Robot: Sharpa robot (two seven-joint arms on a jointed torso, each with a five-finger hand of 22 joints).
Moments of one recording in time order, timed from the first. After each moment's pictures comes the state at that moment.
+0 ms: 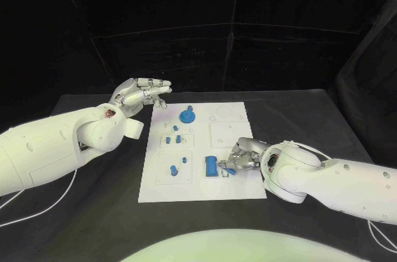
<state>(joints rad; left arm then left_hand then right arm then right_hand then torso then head) 1.17 -0.82 -0.05 1.36 -0.06 -0.12 0.41 1.31 -0.03 0.26 -0.10 0.05 0.94 0.19 0.15 0.07 0.89 0.13 0.43 0.09 1.15 0.05 0.94 0.50 0.17 1.07 0.15 0.62 0.65 0.96 -0.88 -0.02 1.80 -1.34 -0.27 -0.60 1.20 0.04 -0.18 0.29 0.30 1.13 0.05 0.24 0.41 1.42 -0.02 1.08 1.21 1.47 -0.08 1.50 1.31 0.12 1.32 0.03 1.28 1.06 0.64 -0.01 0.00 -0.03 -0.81</state>
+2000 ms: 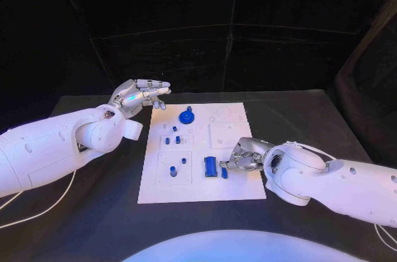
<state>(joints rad) 1.17 -0.82 -0.05 1.36 -0.06 -0.12 0.40 1.31 -0.03 0.26 -0.10 0.05 0.94 0.19 0.15 0.07 0.89 0.13 0.43 0.09 1.15 0.05 0.94 0.49 0.17 1.07 0.15 0.62 0.65 0.96 -0.91 -0.02 1.83 -1.40 -0.27 -0.59 1.20 0.03 -0.17 0.28 0.25 1.16 0.04 0.23 0.45 1.45 -0.04 1.11 1.26 1.47 -0.09 1.52 1.31 0.10 1.33 0.02 1.29 1.09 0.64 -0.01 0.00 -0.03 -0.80</state>
